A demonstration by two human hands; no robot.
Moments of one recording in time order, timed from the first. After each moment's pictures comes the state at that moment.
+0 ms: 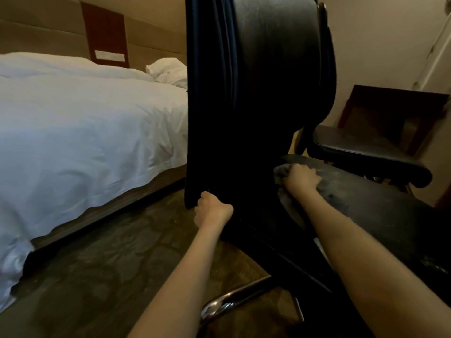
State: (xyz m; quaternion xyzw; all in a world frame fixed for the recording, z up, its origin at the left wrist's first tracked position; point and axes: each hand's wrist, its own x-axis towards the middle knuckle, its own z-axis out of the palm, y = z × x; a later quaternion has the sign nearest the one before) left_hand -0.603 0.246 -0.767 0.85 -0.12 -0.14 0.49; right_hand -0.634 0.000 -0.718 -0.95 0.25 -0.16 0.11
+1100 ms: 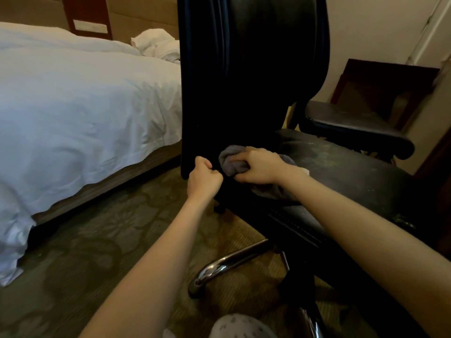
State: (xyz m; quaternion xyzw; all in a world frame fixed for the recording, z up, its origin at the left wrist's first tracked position) left_hand -0.626 0.255 -0.765 0.82 -0.17 0.00 0.55; right_hand -0.671 0.096 -0.714 -0.99 -0.04 -0.10 -0.05
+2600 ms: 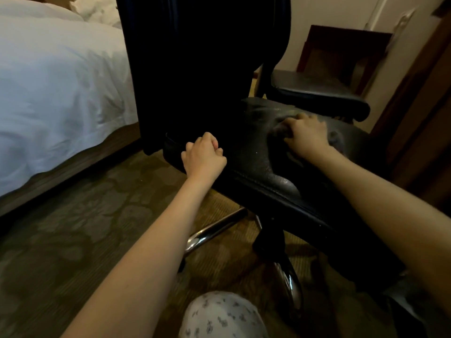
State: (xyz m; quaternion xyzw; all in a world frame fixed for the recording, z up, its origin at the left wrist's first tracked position) left_hand -0.681 0.208 -0.771 0.87 -0.27 0.10 0.40; right_hand -0.766 -0.004 -0.719 -0.95 0.25 -0.17 -0.09
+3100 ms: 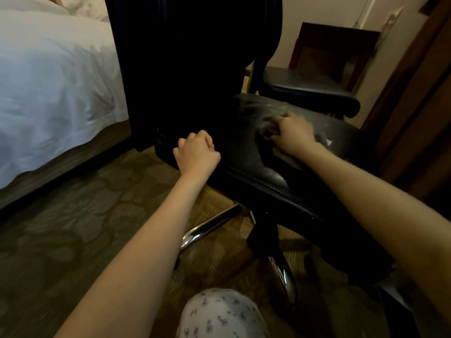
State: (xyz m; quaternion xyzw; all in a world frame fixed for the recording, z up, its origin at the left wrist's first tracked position) left_hand -0.686 0.206 -0.771 0.87 -0.27 0.11 0.39; right_hand -0.764 0.006 -0.725 -0.95 0.23 -0.18 -0.04
